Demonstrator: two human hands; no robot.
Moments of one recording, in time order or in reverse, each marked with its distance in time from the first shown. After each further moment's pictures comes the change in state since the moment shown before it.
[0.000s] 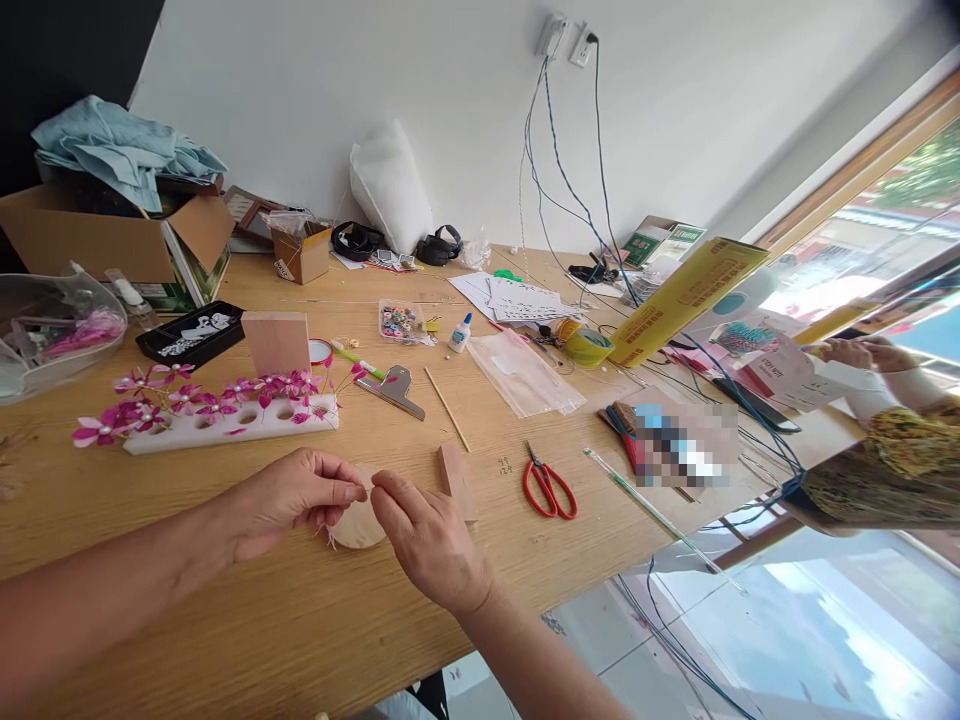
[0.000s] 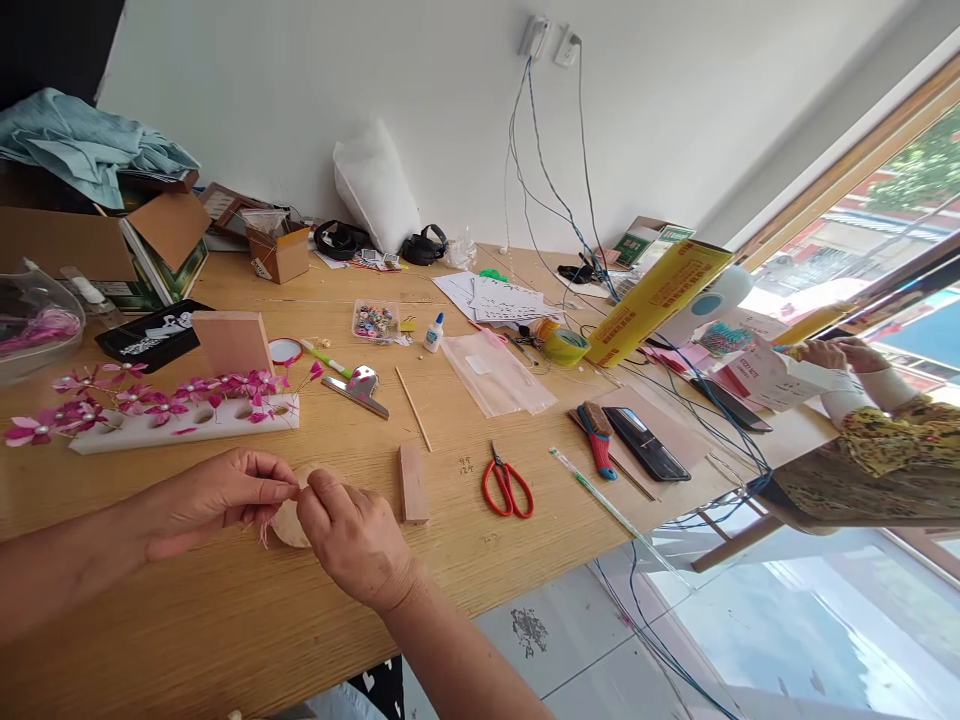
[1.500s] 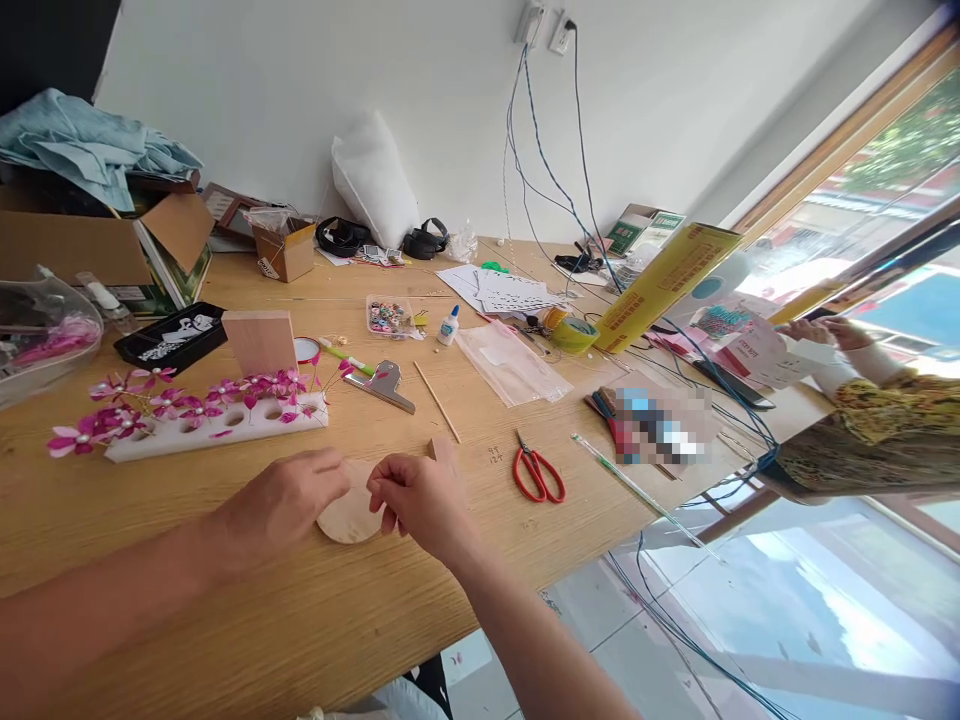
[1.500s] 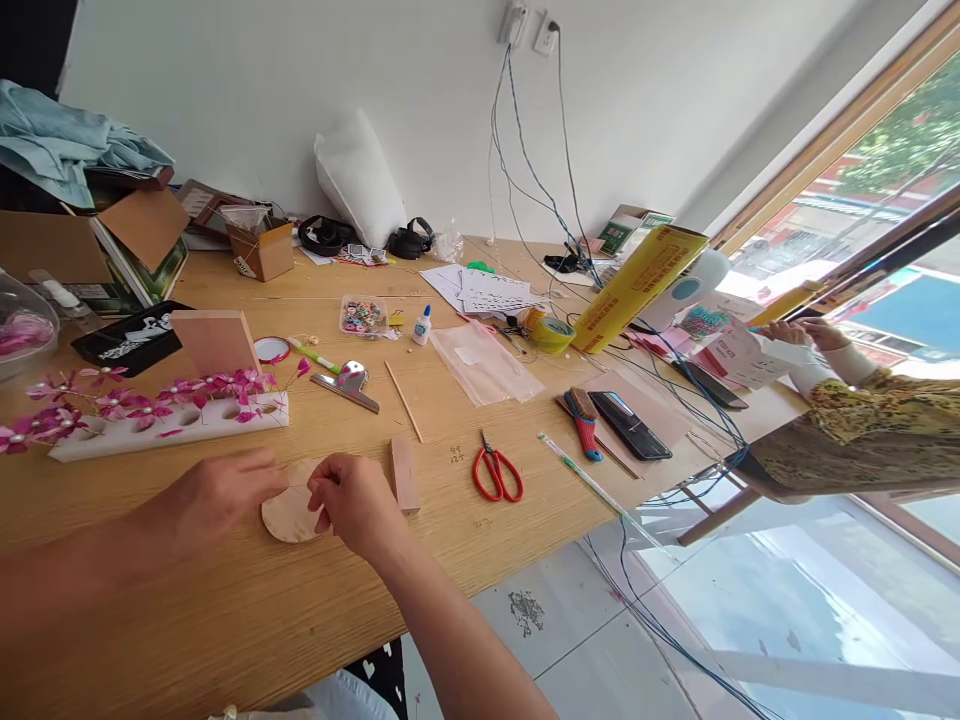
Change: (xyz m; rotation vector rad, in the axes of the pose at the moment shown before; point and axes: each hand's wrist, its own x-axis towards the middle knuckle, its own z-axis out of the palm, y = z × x) left_hand 0.002 -0.011 -0.010 1.197 0.103 0.771; right_hand 0.017 0.012 0.006 1.048 -0.358 0.983
